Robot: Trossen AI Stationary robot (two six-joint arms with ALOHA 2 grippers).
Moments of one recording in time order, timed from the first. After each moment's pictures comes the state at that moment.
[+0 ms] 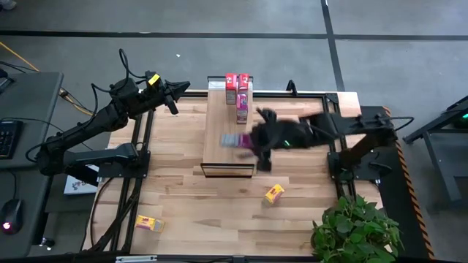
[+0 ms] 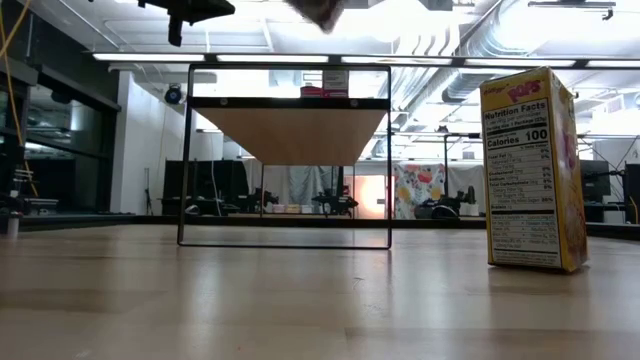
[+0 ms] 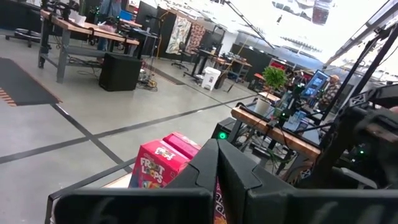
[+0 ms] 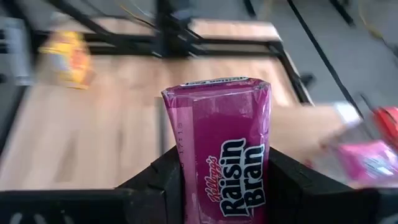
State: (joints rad) left arm 0.56 0.80 0.83 0.02 0.03 -0.35; right arm 0.18 1.62 1.88 -0.94 0.33 0.08
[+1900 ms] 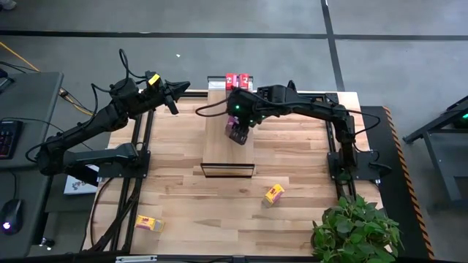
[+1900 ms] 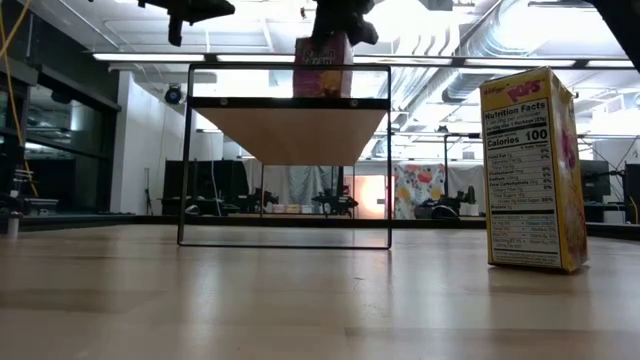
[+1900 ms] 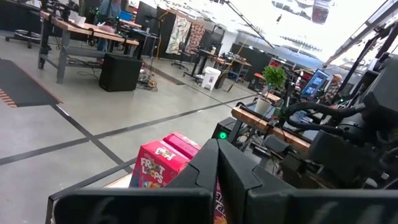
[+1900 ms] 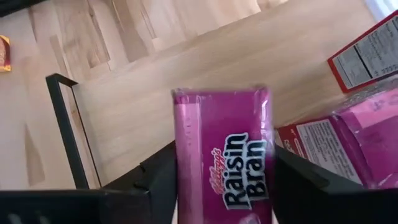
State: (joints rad) left arm 0.56 0.81 0.83 0.02 0.03 -0.34; right arm -0.13 1.98 2.23 -1.27 0.06 0.23
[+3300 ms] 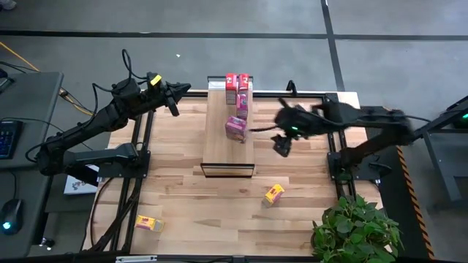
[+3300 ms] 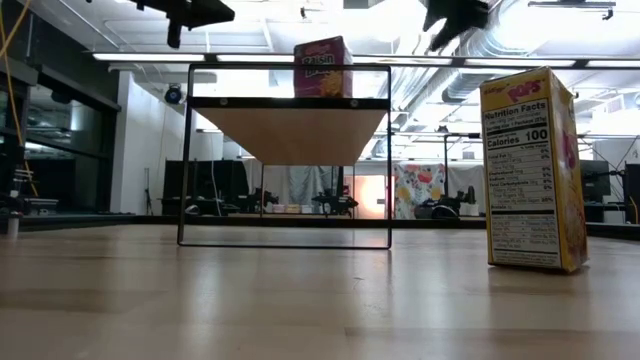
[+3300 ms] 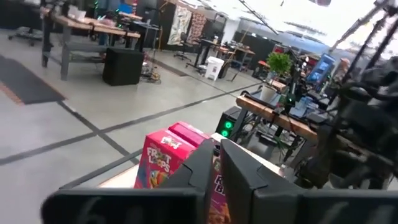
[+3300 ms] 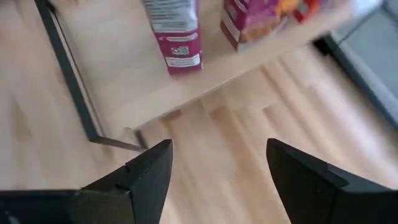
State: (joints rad) left arm 0.56 0.80 0.83 -0.03 0.04 -0.29; right arm 0.02 1.31 1.43 -1.07 0.25 0.45
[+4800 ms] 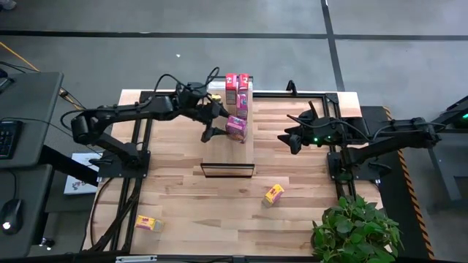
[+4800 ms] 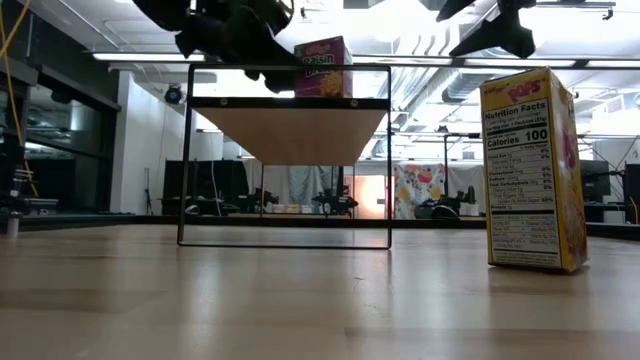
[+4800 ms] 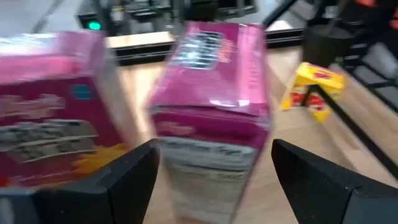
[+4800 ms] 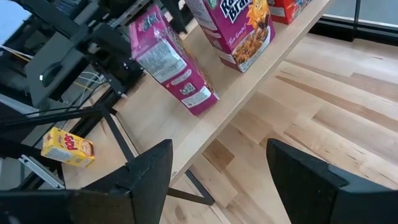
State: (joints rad) left arm 0.42 1.43 1.02 -0.10 0.54 0.33; right arm 0.07 0.93 0.96 -0.60 0.34 0.83
